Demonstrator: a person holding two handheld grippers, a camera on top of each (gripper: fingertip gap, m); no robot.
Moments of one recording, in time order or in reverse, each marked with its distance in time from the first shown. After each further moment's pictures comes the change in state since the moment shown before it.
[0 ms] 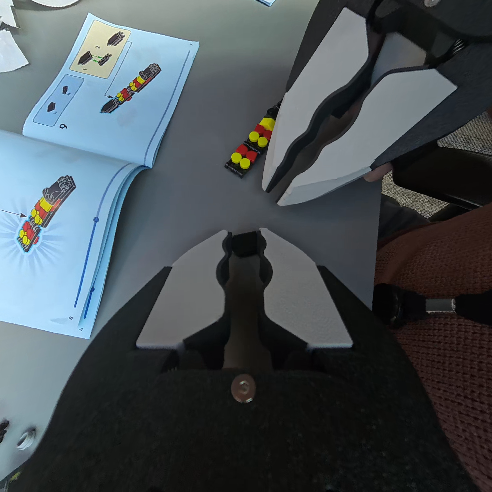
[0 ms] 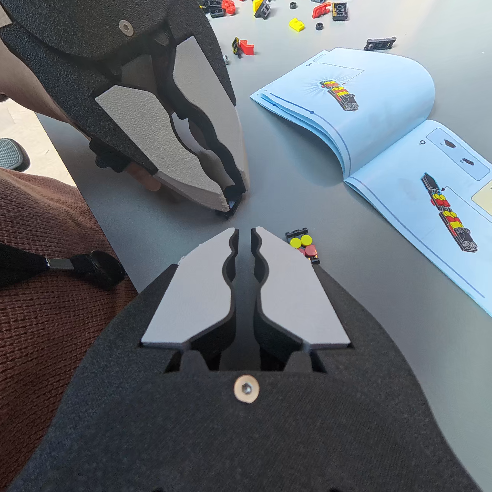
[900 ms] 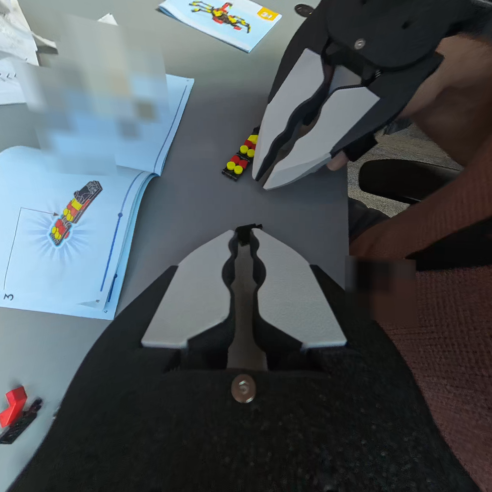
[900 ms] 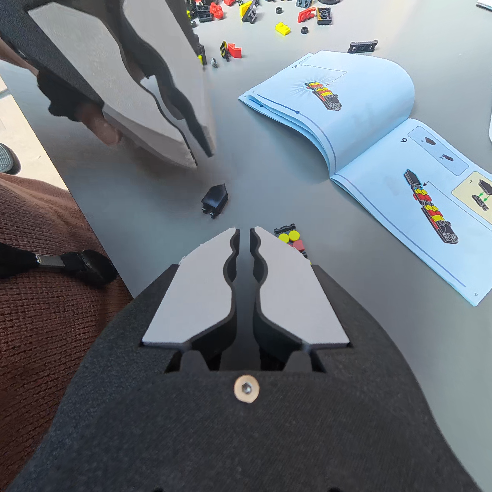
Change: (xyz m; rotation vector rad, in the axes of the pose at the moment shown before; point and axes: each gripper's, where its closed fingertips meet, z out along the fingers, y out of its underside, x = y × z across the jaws) left arm -0.001 -0.006 -0.031 0.093 0.082 0.005; right arm 0.008 0.001 -0.004 0.013 0.026 0.009
